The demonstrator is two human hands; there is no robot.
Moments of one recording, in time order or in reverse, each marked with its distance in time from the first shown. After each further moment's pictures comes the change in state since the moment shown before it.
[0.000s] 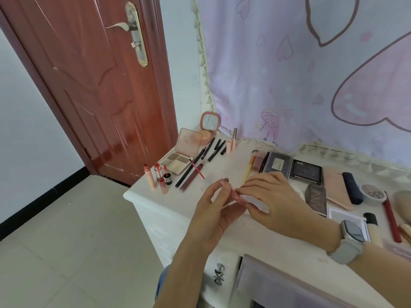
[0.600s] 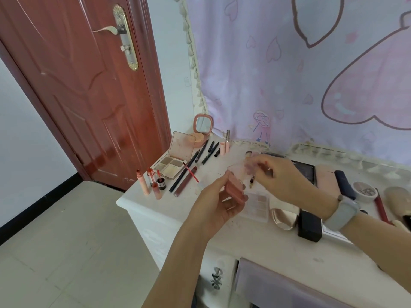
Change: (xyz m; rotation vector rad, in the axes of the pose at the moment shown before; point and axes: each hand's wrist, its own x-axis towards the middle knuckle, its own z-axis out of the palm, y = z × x) left_hand 0.024 0.016 0.018 0.010 -0.003 -0.173; right_hand 0.029 0.030 -0.019 0.392 -0.005 0.398
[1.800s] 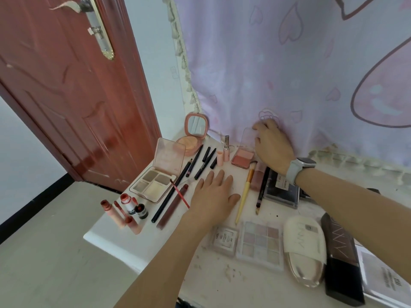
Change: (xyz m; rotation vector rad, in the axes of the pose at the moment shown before) left_hand 0.124 0.013 -0.025 1.982 0.037 0.237; right_hand 0.152 0.108 0.028 -0.500 0.159 0.179
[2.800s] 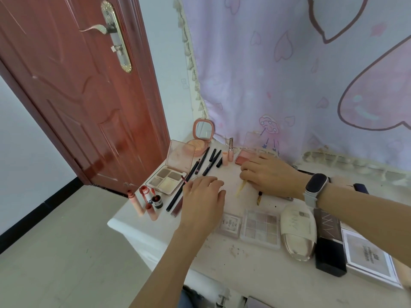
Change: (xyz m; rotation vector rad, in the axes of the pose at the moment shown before) left_hand -0.069 0.001 -0.013 -0.072 0.515 -0.037; right_hand -0.072 -0.014 -0.038 -0.323 -0.045 -0.951
